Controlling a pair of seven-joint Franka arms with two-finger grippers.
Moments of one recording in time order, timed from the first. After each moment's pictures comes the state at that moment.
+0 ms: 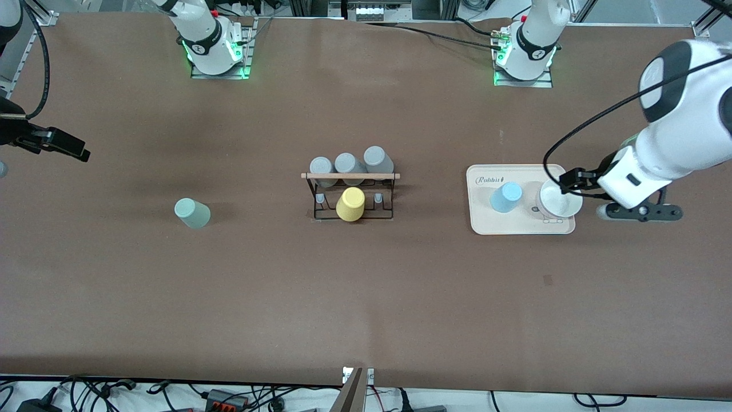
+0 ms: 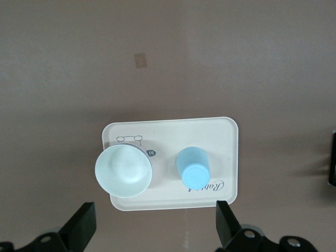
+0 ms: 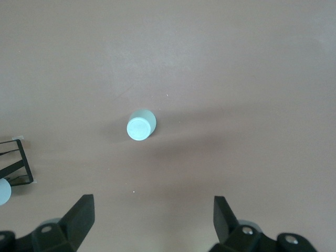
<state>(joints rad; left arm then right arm) -0.09 0.22 -0.02 -1.65 0.00 1.74 -0.08 -0.09 0.09 0.04 -1.55 -0.02 1.57 0.11</state>
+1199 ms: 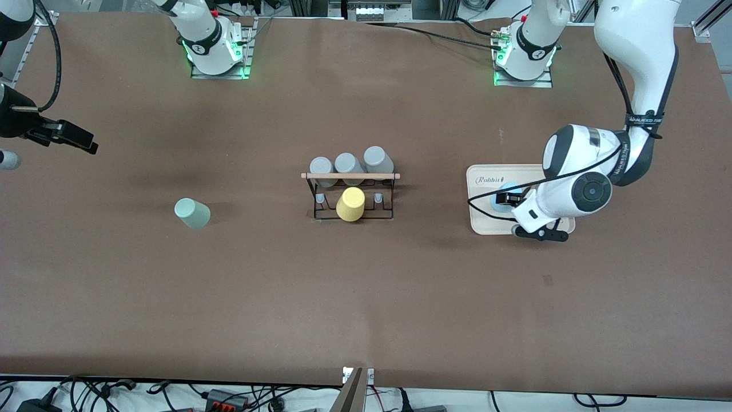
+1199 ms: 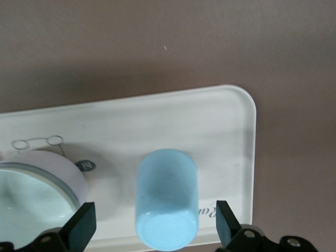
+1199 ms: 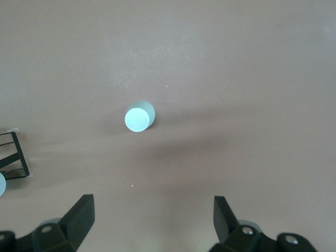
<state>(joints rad) -0.12 0.43 -0.07 -1.92 -0.05 2.06 -0.09 -0.08 0.02 0.04 -1.65 -0.02 1.61 0.12</state>
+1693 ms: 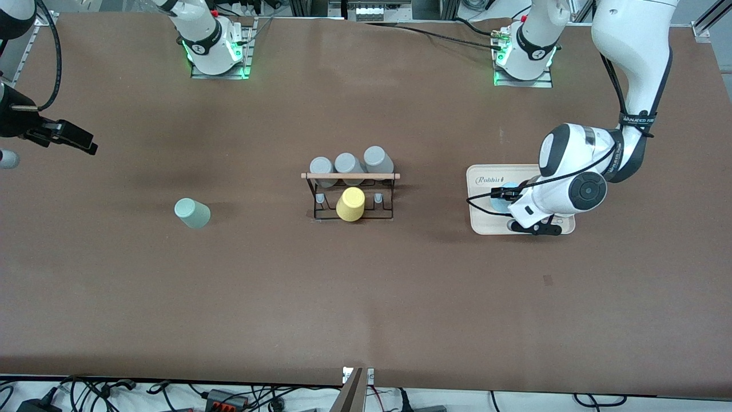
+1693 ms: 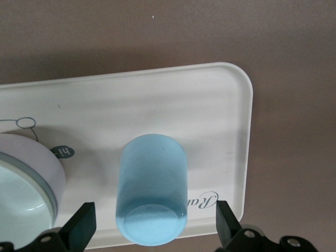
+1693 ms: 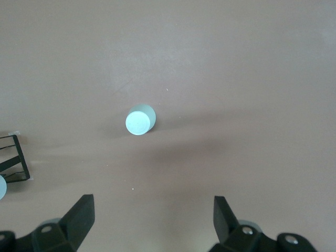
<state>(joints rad) -0.11 0.42 -0.08 -1.95 -0.08 2.06 -0.08 -0.08 0.01 0.04 -1.66 -0.02 1.63 0.12</state>
